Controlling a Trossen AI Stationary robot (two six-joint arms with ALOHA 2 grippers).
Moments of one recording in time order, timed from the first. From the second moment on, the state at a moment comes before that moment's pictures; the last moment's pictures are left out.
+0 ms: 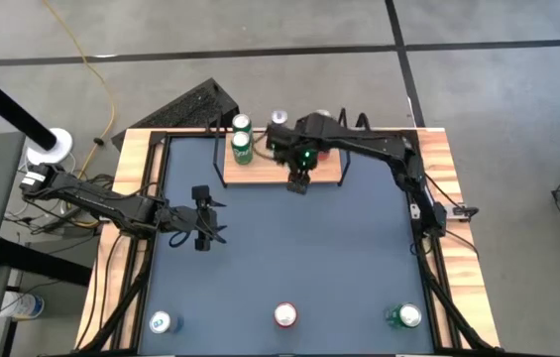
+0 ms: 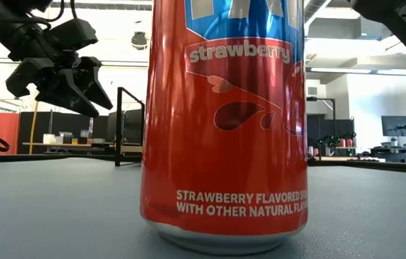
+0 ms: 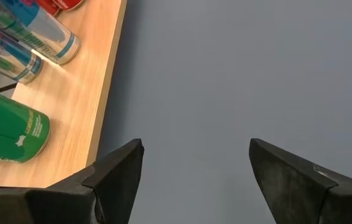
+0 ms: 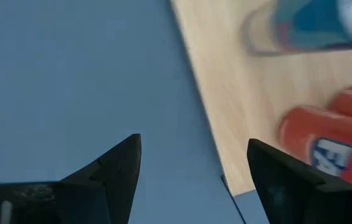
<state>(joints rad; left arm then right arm) -0.21 0.92 0.42 -0.17 -0.48 0.14 -0.26 2.14 2.28 -1.57 0.08 0.03</state>
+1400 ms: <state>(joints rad) -0.21 0.92 0.42 -0.17 -0.47 0.15 -0.28 1.79 1.29 -0.43 0.42 -0.50</state>
